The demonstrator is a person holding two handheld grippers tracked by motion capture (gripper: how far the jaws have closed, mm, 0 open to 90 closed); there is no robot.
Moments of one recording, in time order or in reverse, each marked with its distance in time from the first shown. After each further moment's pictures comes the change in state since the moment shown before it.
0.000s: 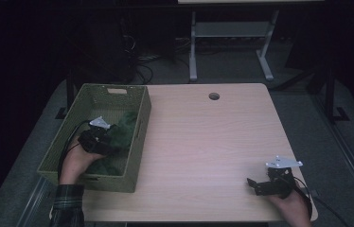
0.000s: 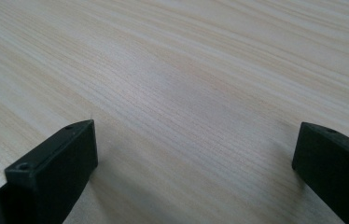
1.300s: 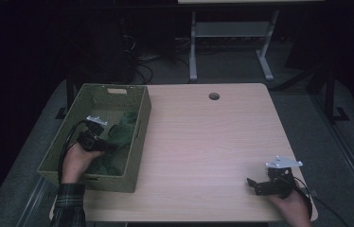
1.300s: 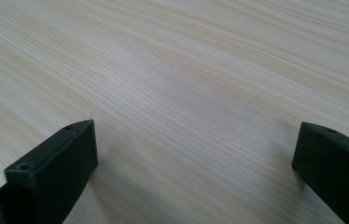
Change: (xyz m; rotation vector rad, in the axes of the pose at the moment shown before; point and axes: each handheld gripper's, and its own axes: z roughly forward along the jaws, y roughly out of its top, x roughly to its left) left arm 0.010 -0.001 -0.004 0.026 -0.091 -0.182; right arm 0.000 0.000 0.000 0.000 0.000 0.000
